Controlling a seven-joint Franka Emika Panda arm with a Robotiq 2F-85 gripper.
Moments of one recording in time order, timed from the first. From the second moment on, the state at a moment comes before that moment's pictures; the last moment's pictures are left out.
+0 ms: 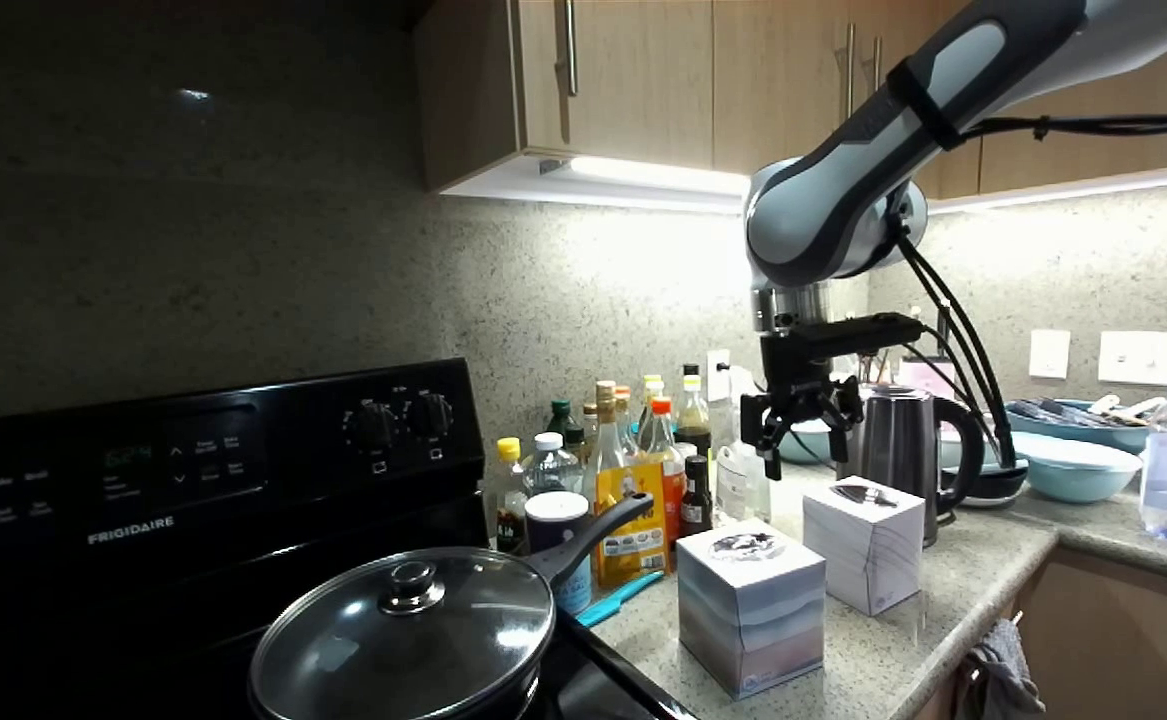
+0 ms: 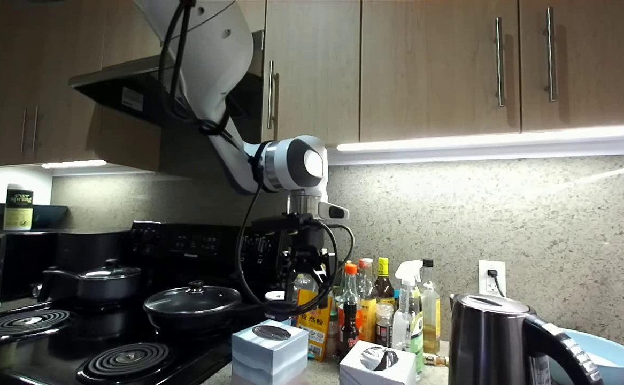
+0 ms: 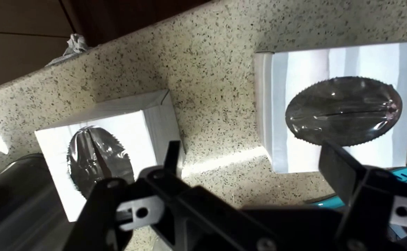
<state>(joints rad) -0.05 -0.01 -0.06 -2.19 -0.08 2.11 0.27</state>
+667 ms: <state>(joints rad) -0.04 0.06 -0.04 -2.20 -0.08 2.07 0.25</state>
